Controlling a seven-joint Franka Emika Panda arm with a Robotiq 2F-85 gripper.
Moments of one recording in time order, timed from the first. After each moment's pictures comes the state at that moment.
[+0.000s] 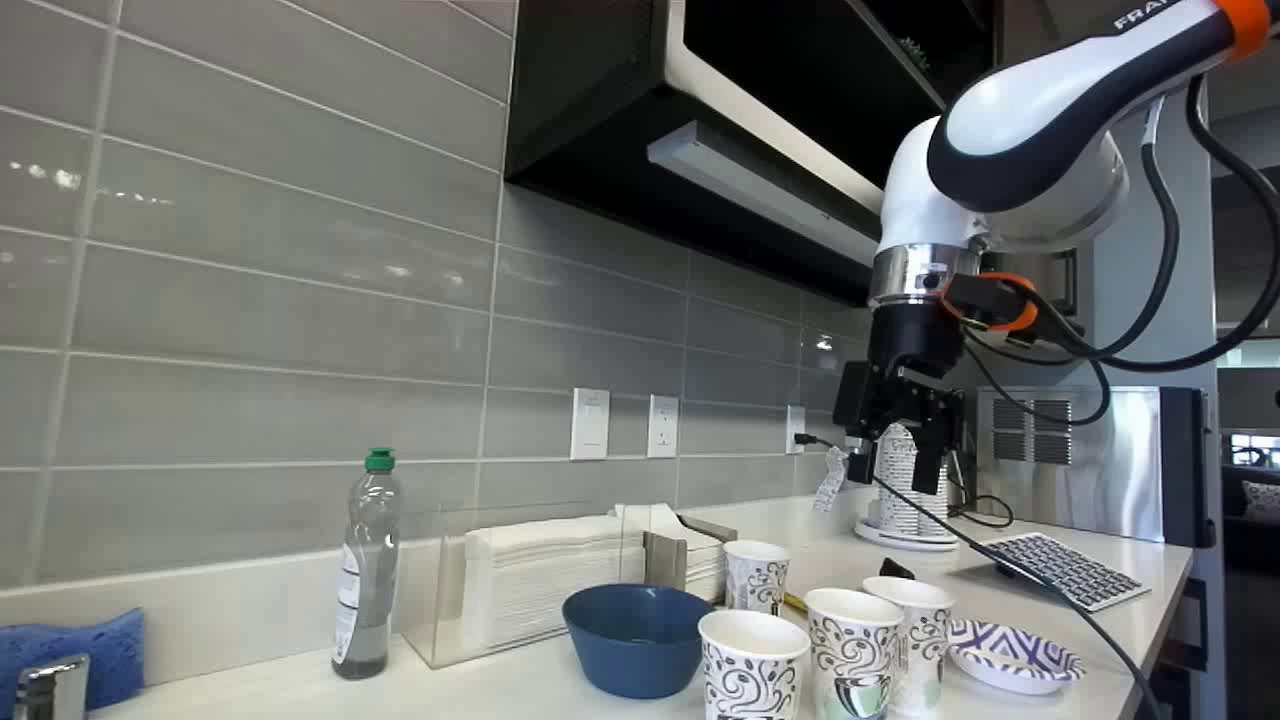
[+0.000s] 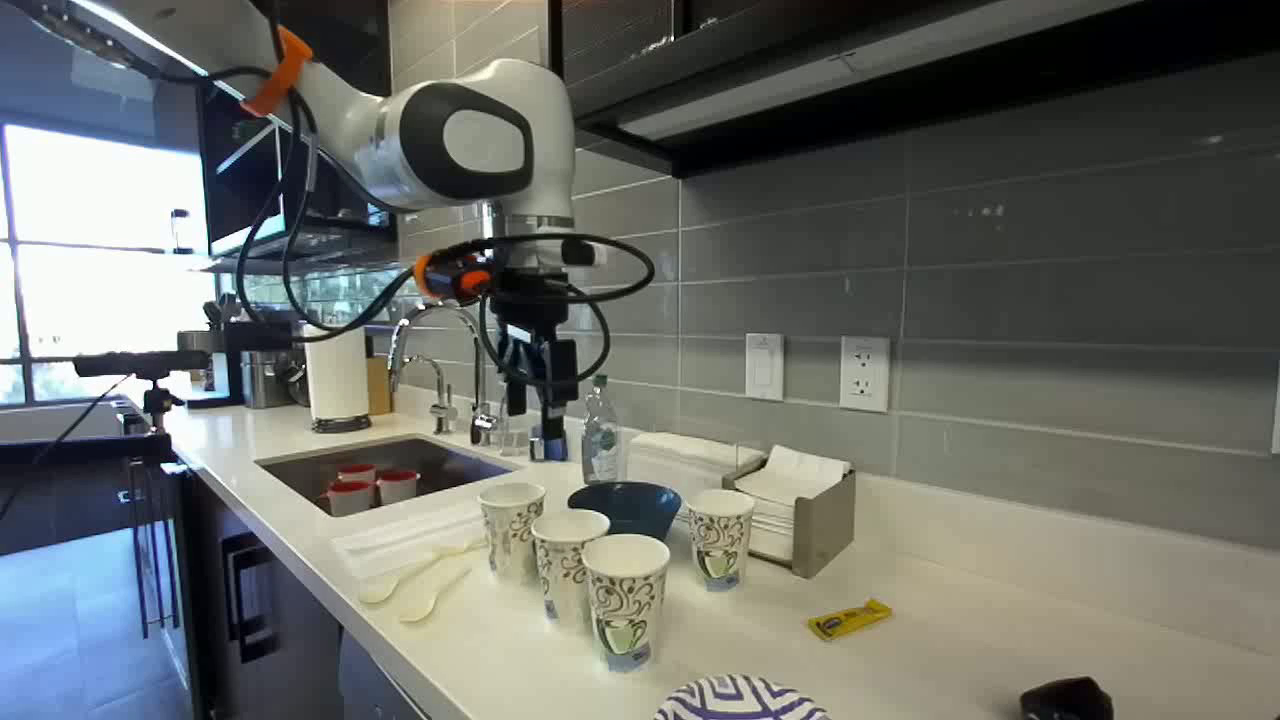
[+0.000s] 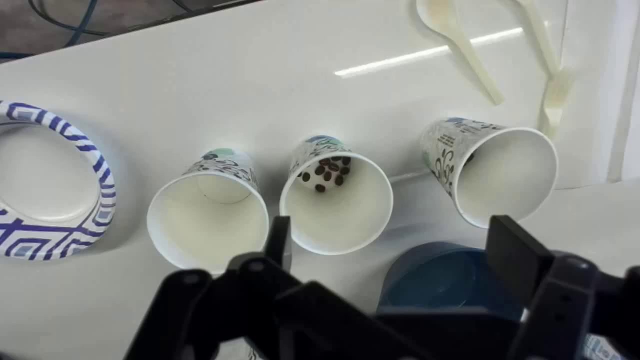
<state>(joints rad) 0.00 -0.41 0.00 -2.38 0.10 2.05 0.19</state>
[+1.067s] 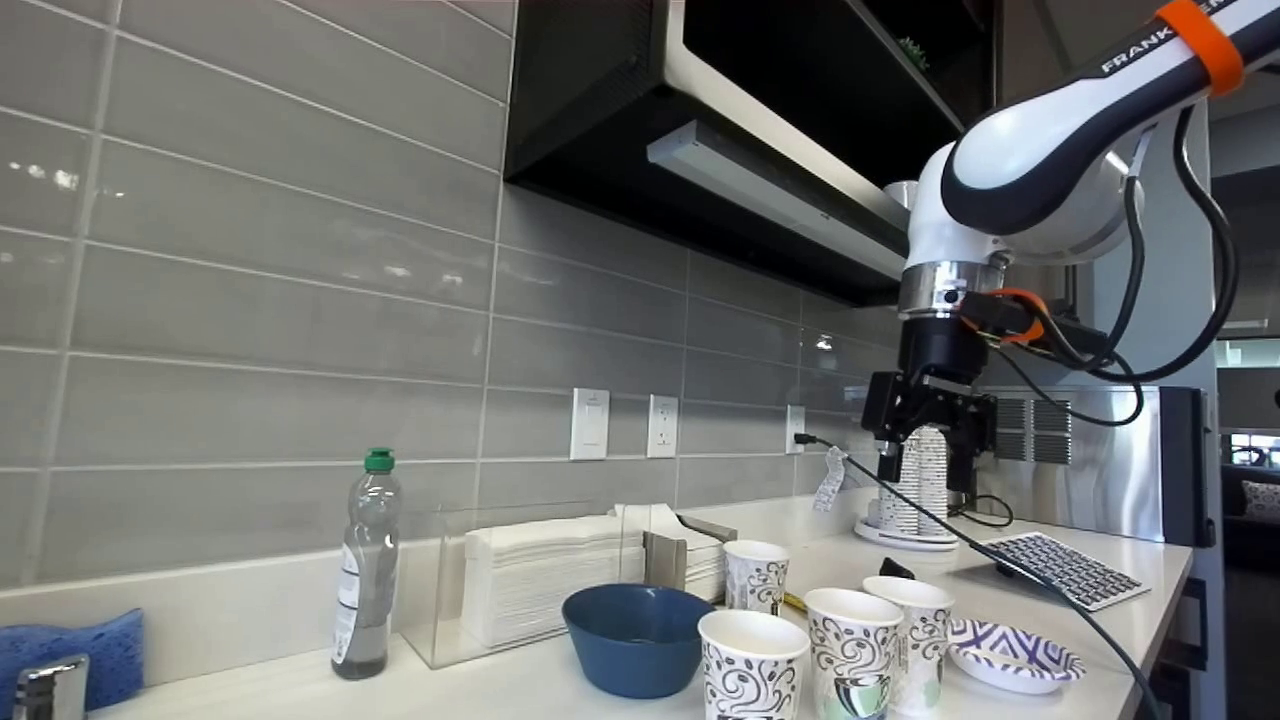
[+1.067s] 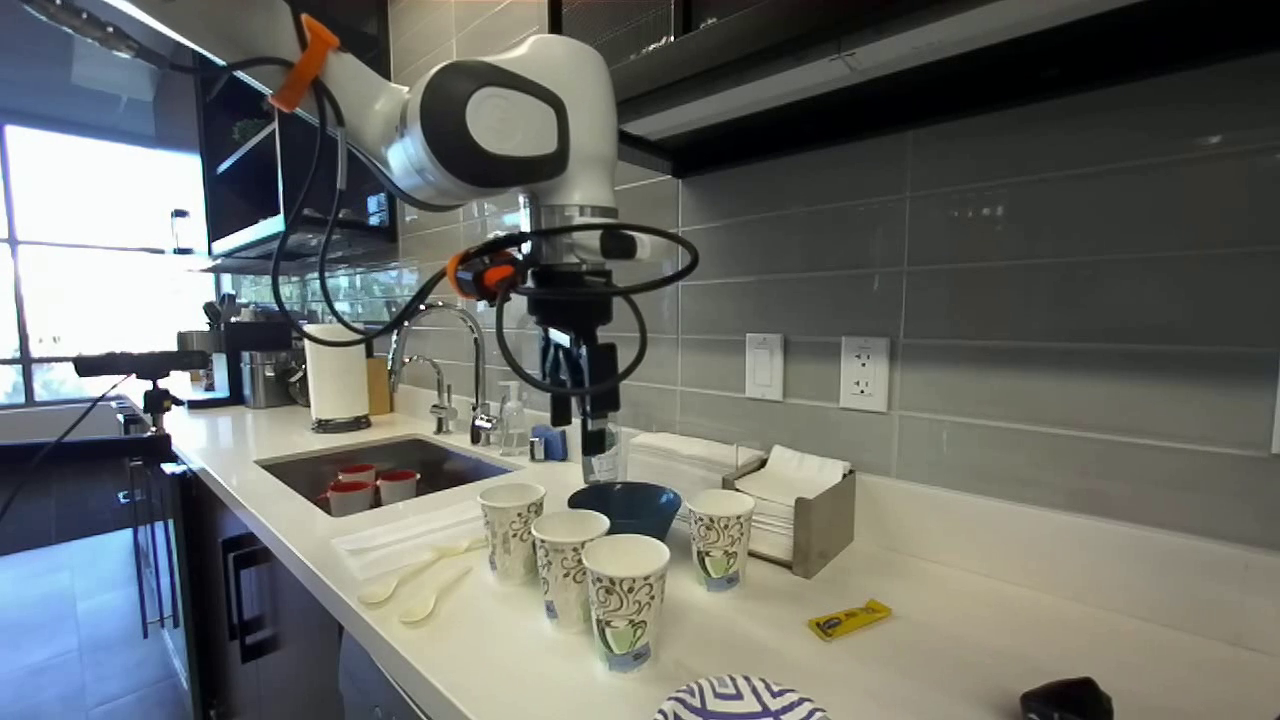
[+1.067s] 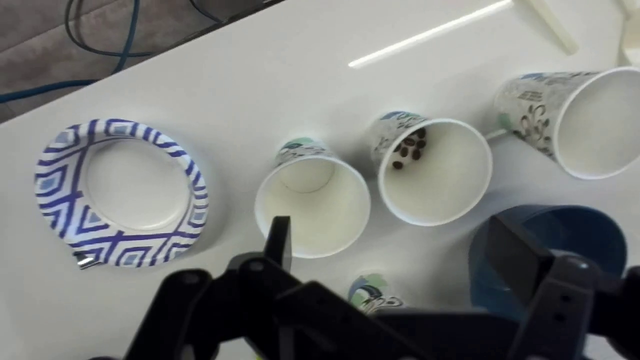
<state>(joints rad) -0.10 -0.41 -0.04 -2.38 0.06 2.05 0.22</state>
